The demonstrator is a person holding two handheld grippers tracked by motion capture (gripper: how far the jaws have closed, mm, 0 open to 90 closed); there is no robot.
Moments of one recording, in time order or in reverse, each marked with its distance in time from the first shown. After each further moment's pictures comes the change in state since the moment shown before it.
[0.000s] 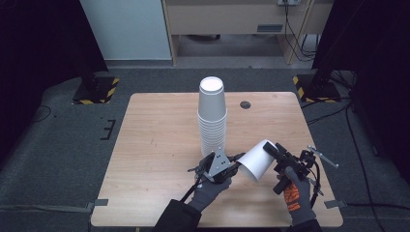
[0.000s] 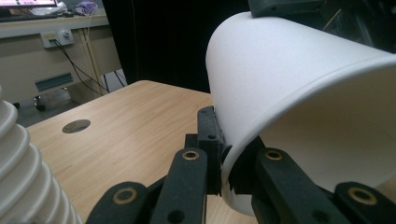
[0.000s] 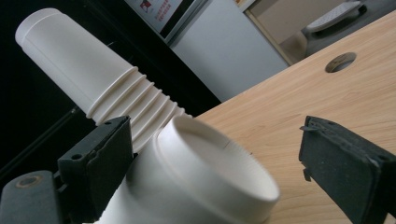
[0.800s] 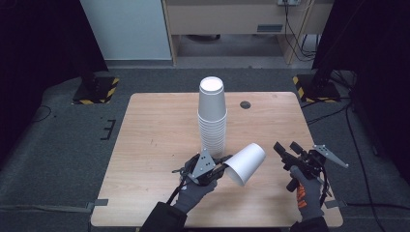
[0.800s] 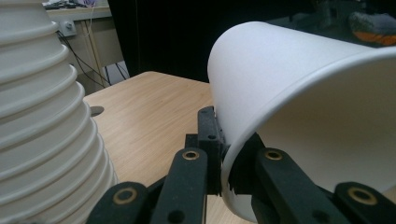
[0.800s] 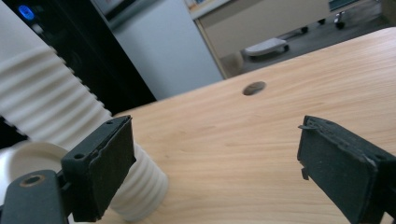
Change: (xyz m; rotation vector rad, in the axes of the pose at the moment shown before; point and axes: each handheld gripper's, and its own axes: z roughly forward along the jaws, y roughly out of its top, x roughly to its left) left arm 0.015 0.001 -0.040 0.027 -0.002 -0.015; right arm -0.022 0.014 -0.013 0.001 -0.239 -0.258
